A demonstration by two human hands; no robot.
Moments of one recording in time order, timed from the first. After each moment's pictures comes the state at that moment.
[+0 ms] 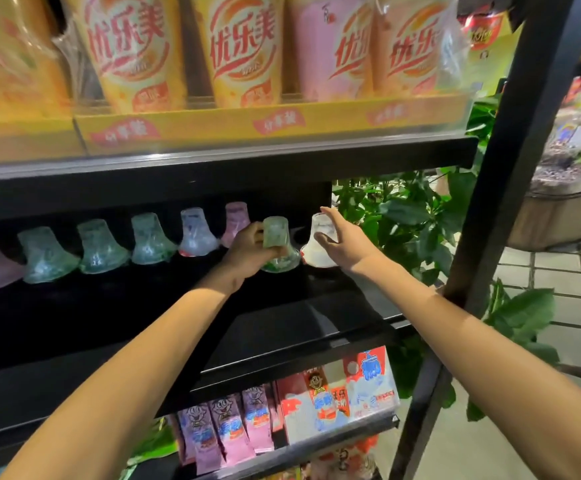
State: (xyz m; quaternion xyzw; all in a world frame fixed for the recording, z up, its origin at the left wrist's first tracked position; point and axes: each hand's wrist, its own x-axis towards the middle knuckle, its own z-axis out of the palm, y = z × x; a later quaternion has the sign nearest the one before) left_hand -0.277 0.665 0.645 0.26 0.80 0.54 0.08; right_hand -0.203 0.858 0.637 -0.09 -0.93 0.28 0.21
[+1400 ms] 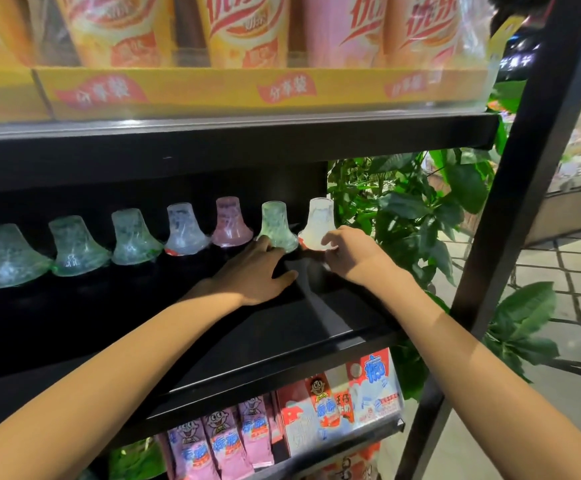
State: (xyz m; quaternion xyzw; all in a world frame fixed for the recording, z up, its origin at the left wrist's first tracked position) left_hand -0.278 0.661 0.618 0.44 0.89 0.09 -0.06; right_hand -0.199 0.860 0.619 -0.14 -0.97 0.12 0.16
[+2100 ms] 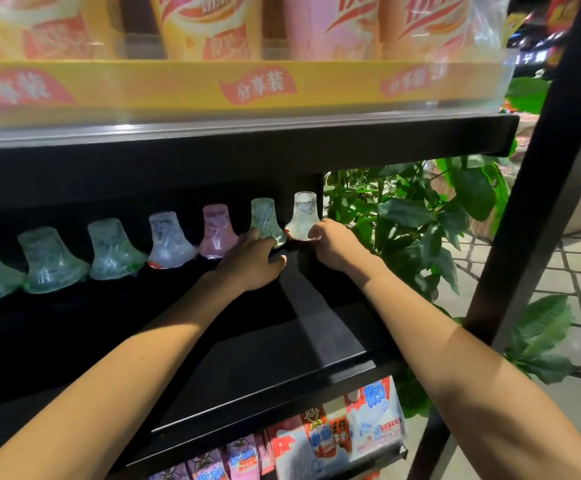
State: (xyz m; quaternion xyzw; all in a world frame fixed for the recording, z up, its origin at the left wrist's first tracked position) left_hand -0.326 0.707 0.619 0.38 0.91 0.13 -0.06; right_hand -0.267 0.893 0.613 -0.10 -0.97 0.13 0.20
